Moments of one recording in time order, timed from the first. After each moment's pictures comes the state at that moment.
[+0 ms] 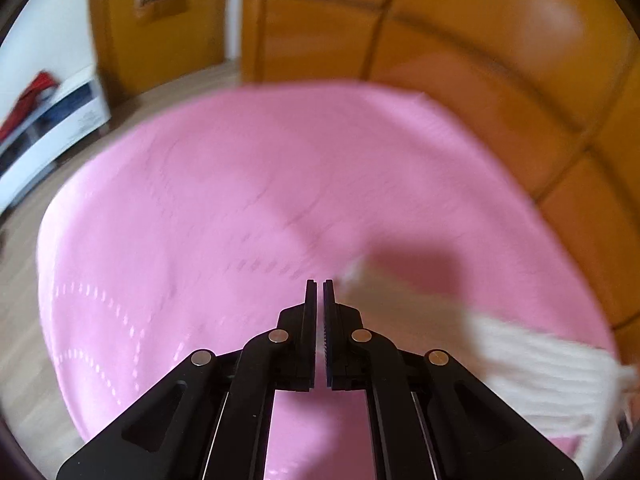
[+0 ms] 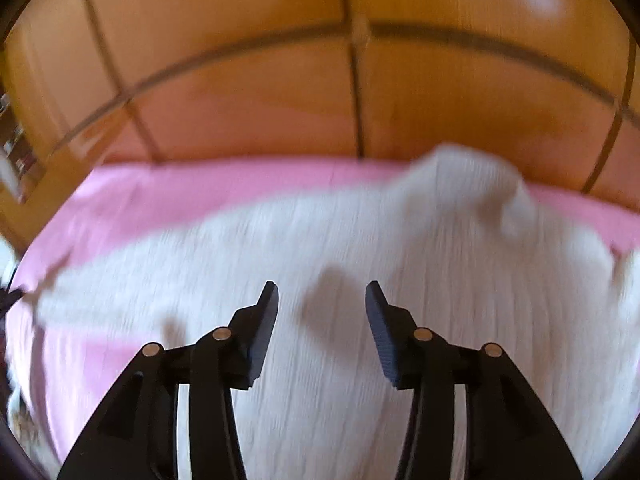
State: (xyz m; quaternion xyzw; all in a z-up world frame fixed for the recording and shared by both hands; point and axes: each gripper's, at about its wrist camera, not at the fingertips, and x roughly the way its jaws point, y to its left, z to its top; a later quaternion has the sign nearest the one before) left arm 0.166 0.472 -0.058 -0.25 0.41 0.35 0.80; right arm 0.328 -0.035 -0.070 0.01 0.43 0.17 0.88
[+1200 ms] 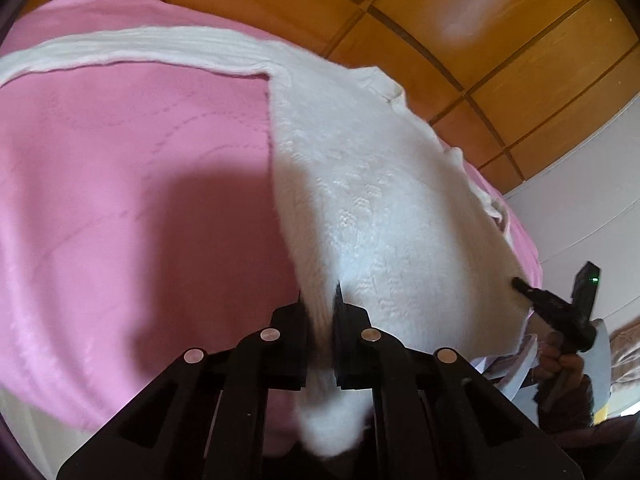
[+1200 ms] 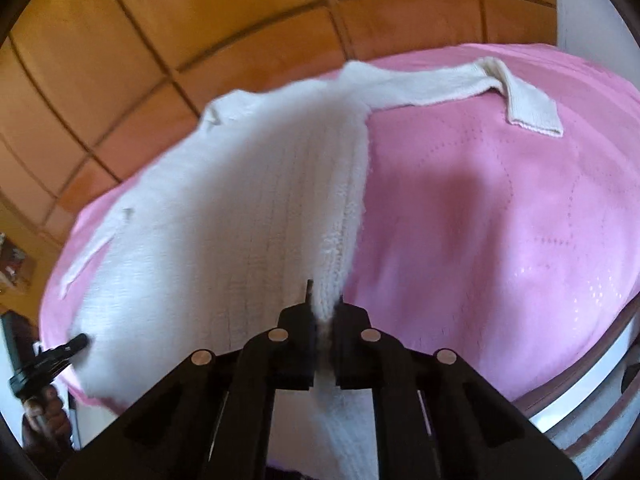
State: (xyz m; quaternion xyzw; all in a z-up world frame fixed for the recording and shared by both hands) left arm 0.050 0.145 -0.076 -0.23 0.48 -0.15 0.83; right arm 0.060 -0.299 -0.057 0.17 0.45 0.05 0.87
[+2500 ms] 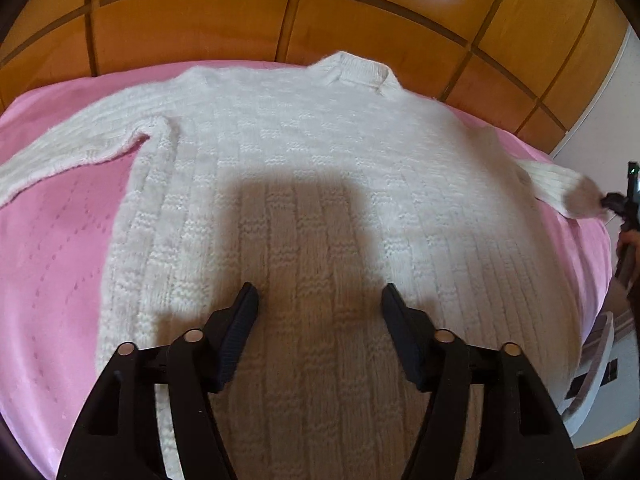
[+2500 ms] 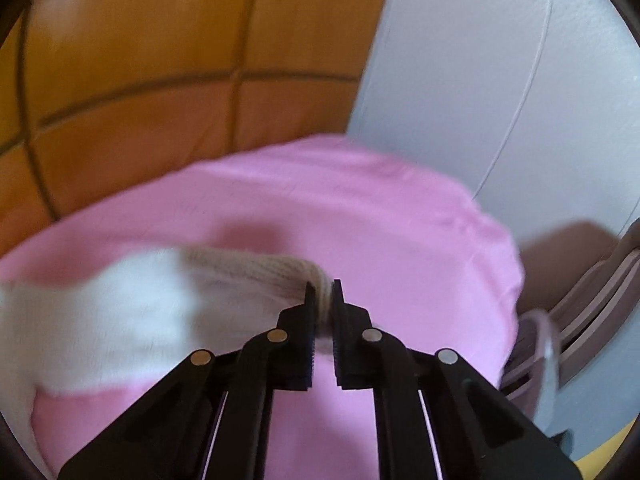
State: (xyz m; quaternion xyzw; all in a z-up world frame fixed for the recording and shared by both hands) left arm 0.175 0.033 -0.088 -0.07 0.47 -0.11 0.87; right arm 0.234 -0.556 -0.011 0.05 0.36 -0.37 0.86
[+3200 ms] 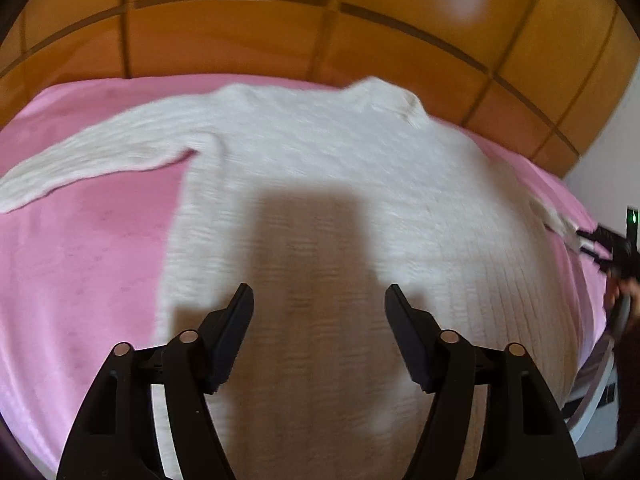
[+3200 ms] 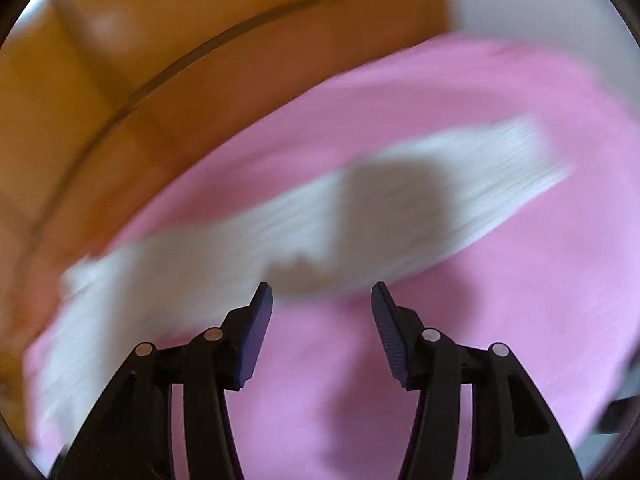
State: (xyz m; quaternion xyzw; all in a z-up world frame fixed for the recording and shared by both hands) left arm 0.163 0.062 -0.068 -0.10 0.45 -0.07 0.88; right arm 0.217 -0.488 -0.076 0.27 0.43 -0.06 0.86
